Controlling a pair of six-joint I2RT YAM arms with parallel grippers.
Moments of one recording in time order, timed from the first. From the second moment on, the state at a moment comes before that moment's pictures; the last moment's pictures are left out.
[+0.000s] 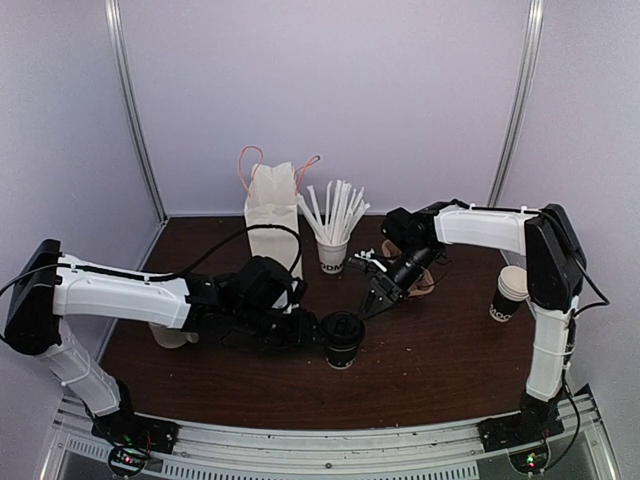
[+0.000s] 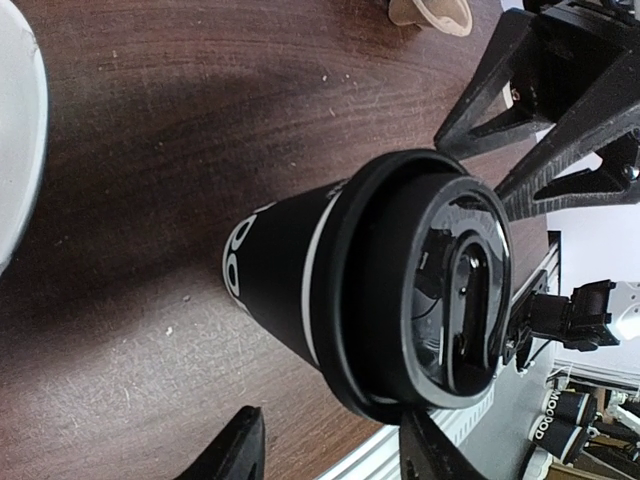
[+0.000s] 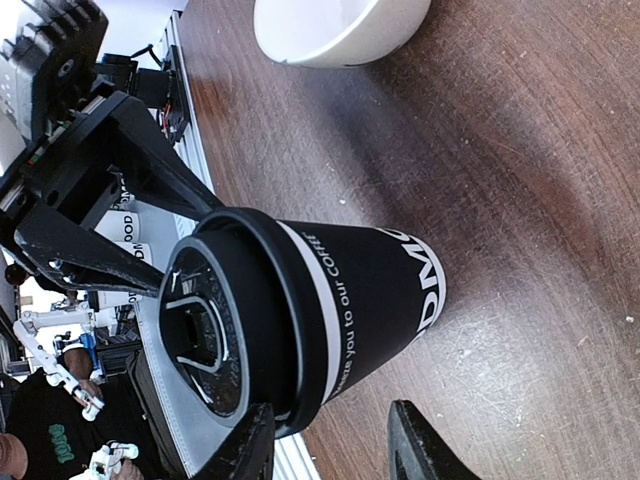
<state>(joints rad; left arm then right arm) -1.06 1.57 0.96 -0.19 0.15 -0.97 0.59 1.98 1.53 -1.03 -0.88 -0.22</state>
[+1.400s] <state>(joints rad) -1.12 1.36 1.38 -0.54 -0.11 -0.28 0.60 1.59 1.64 -1.07 -0.57 -0.42</state>
